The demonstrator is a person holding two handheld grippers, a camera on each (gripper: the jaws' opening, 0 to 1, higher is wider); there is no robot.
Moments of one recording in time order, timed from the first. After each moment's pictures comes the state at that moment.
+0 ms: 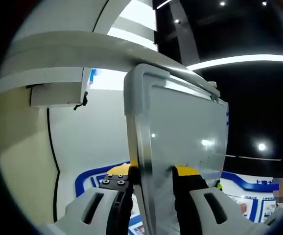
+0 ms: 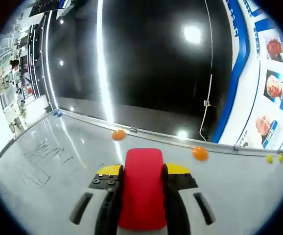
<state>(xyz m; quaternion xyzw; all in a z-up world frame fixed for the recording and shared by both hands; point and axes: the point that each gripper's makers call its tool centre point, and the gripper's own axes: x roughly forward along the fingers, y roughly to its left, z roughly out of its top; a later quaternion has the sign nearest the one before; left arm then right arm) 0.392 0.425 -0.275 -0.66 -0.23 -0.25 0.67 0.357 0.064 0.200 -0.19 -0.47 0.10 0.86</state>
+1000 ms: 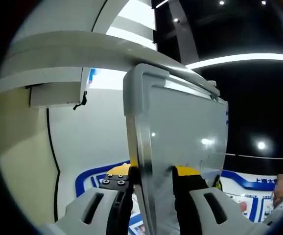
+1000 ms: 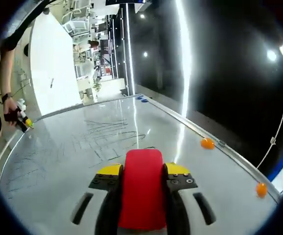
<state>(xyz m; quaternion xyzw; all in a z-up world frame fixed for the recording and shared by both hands) 0.393 0.424 -0.276 -0.65 -0.23 -0.26 0.67 0.359 0.144 0.115 -0.49 -0.39 0.31 0.72</state>
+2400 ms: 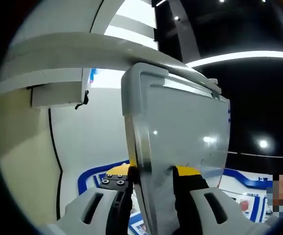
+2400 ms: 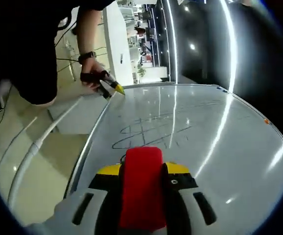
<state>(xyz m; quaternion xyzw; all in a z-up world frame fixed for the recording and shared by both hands) 0.392 0.421 -0.276 -0.65 -0.22 -0.26 0.68 0.349 0.099 -0.213 -0.61 -0.28 0.36 0.65</state>
